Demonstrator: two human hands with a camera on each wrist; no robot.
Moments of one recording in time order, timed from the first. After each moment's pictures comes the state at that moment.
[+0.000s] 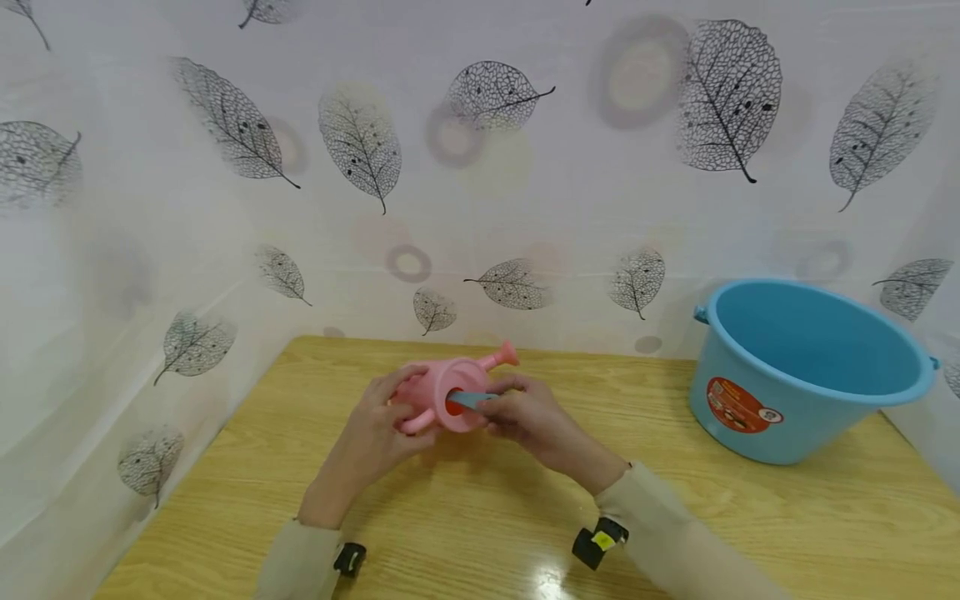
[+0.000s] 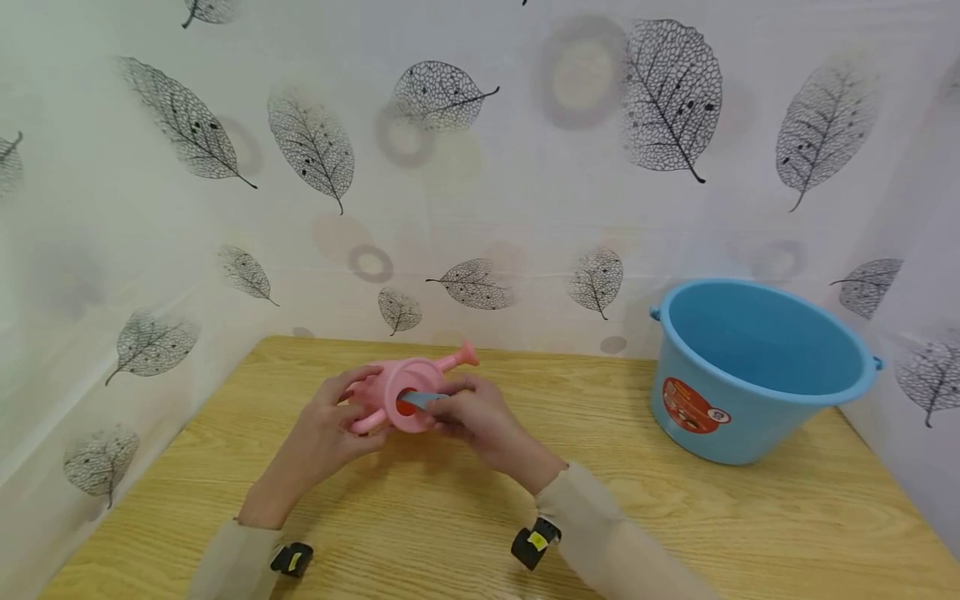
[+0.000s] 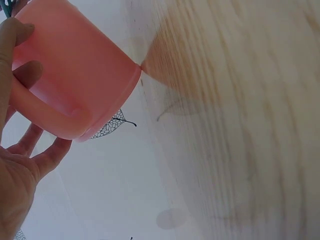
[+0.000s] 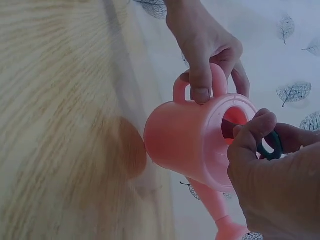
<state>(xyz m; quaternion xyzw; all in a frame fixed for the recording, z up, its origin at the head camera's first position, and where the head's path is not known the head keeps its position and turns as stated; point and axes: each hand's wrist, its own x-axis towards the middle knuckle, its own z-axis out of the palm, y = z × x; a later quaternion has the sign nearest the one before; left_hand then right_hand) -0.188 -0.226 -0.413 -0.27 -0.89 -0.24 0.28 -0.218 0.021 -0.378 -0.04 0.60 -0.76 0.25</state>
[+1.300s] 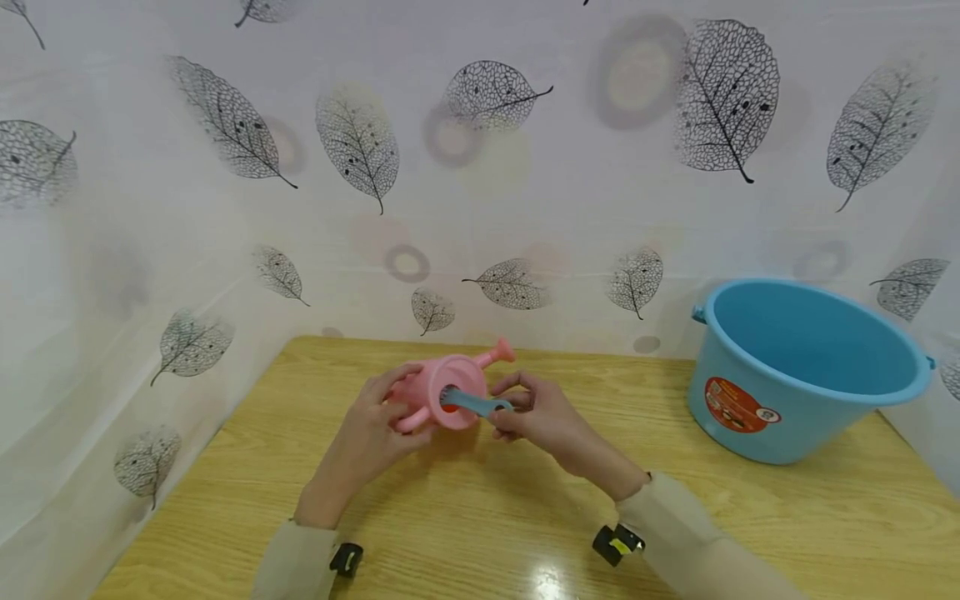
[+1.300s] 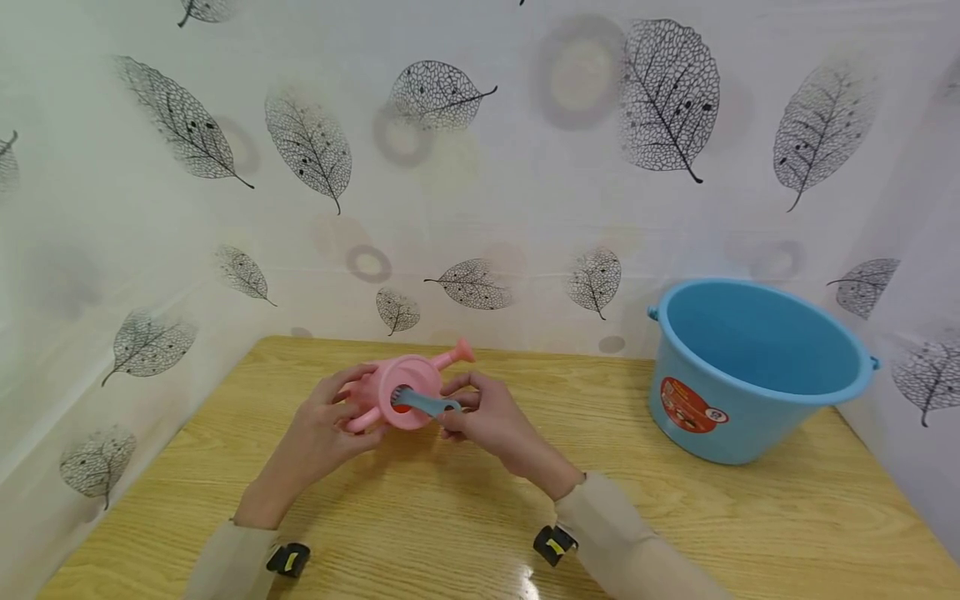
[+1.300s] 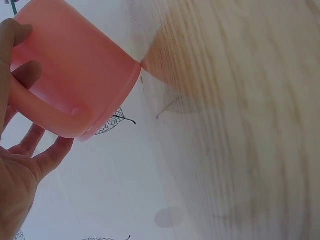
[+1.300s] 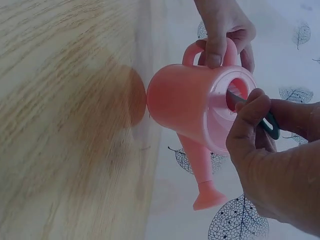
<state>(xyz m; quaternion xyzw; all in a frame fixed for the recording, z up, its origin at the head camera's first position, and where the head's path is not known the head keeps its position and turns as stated) -0.188 -0.226 -0.412 -0.25 -0.90 -0.25 0.27 -0.211 0.044 -0.375 -0.15 0.72 -0.65 0.19</state>
